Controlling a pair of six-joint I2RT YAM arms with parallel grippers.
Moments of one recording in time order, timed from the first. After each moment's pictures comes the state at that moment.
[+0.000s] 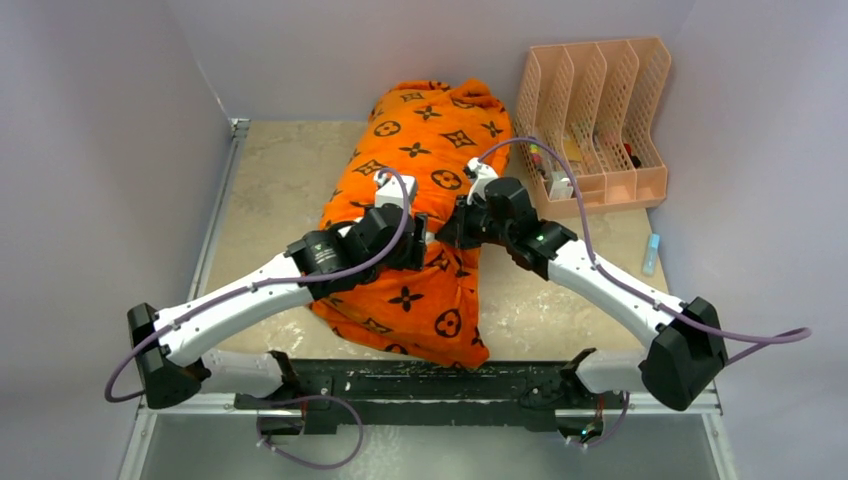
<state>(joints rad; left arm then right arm) -1.02 1.24 1.25 -0.70 -0.46 -0.61 0.65 1.31 1.00 -0.23 -0.18 0.53</state>
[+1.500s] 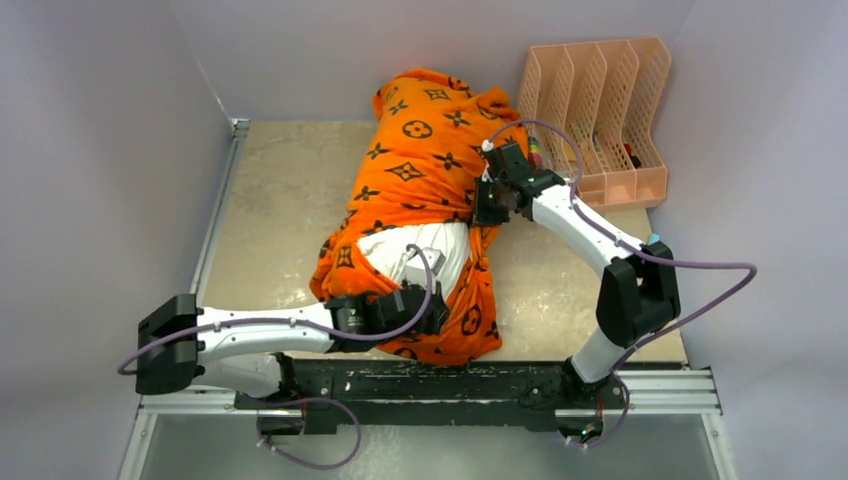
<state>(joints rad) -1.28 1.26 0.78 -0.18 -0.28 -0.81 0.44 1.65 1.34 -0.65 -0.07 0.45</state>
